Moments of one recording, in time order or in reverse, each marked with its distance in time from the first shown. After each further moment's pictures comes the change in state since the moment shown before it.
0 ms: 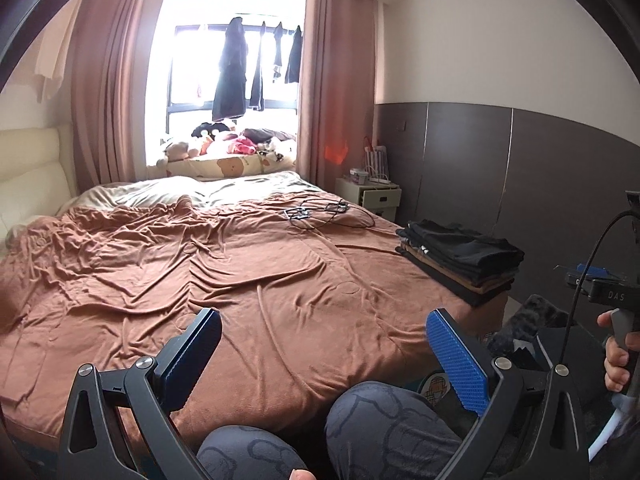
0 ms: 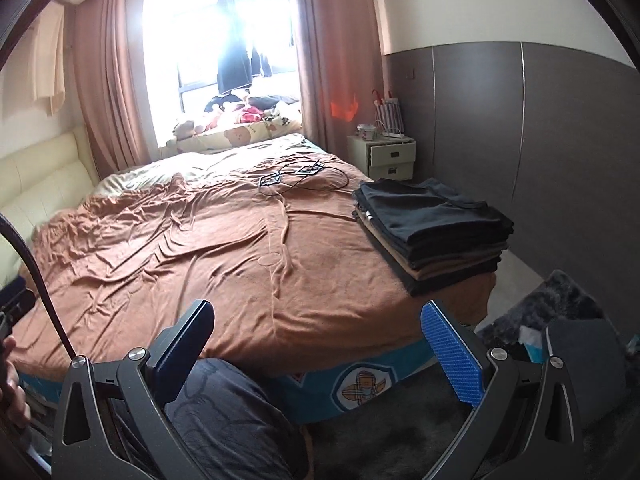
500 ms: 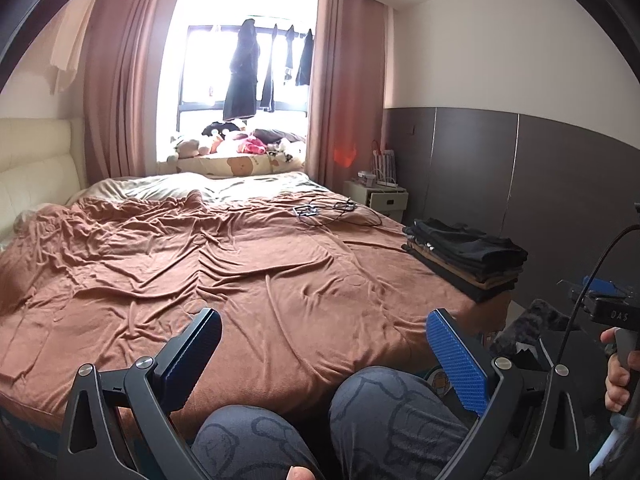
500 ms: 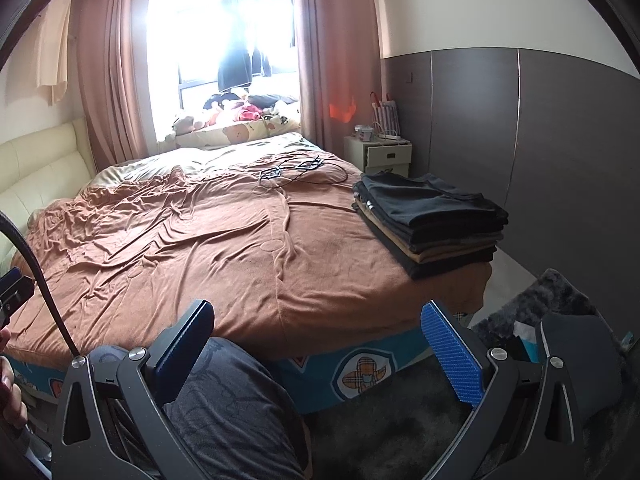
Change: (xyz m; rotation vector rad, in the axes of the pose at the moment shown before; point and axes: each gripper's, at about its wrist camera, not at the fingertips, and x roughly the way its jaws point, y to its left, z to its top) left arm -0.013 0.006 -0.027 -0.028 -0.015 0.016; right arm -0.013 0.026 -0.034 -0.015 -0.013 -0.031
